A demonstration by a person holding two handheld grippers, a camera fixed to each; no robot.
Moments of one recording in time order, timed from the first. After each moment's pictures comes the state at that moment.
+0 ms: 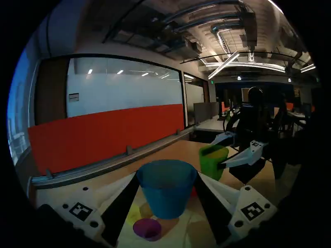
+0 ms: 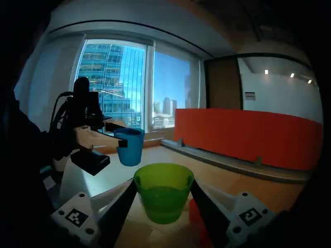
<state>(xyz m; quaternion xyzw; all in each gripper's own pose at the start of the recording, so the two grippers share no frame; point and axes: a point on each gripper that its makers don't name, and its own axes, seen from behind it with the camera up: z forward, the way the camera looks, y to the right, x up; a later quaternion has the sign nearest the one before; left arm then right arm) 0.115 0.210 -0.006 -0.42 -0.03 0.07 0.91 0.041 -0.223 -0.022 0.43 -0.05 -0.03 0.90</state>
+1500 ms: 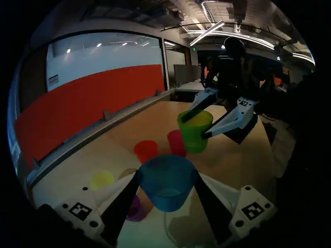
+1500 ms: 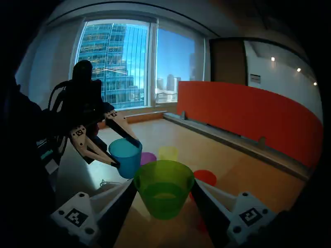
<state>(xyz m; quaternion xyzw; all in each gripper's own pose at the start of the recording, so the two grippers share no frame) -0.005 0.239 -0.033 -0.47 -0.15 0.16 0.85 -0.027 -0.205 -0.029 0.44 -0.14 -0.08 0.88</state>
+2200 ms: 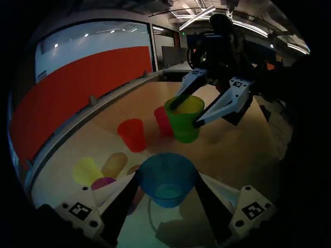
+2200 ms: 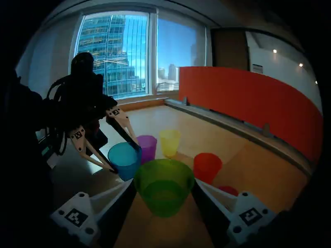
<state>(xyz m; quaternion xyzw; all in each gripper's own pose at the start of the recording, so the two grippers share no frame) -0.066 0.246 -0.043 -0.50 -0.20 0.20 0.82 -0.071 -0.197 -0.031 0.44 -0.18 -0.10 0.87</state>
